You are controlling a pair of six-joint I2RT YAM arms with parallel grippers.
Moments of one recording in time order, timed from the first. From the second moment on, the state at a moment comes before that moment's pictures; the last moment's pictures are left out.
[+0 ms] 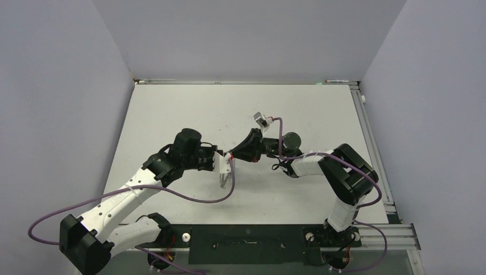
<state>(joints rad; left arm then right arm) -0.65 1.04 0.86 -0.50 0.30 1.00 0.63 1.75 0.70 1.40 -0.94 0.79</state>
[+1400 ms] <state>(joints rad) -0.66 1.02 0.92 -0.58 0.30 1.10 0.66 1.64 0.96 0.44 -1.04 -0.11</state>
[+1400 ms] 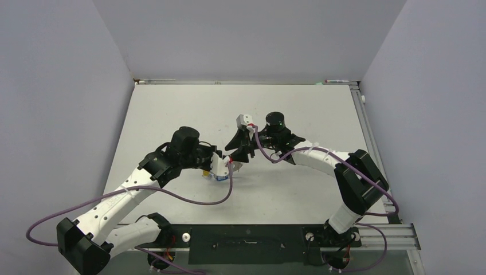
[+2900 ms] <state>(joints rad) -0.64 1.02 0.90 -0.58 0.32 1.11 0.66 1.65 0.94 0.56 -1.07 0.03</state>
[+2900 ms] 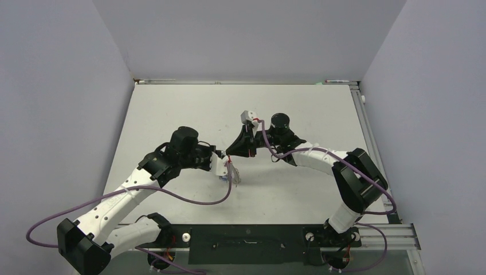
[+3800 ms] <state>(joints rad) -0.61 1.03 0.90 -0.57 0.32 1.09 0.63 1.65 0.87 0.84 -1.08 0.24</state>
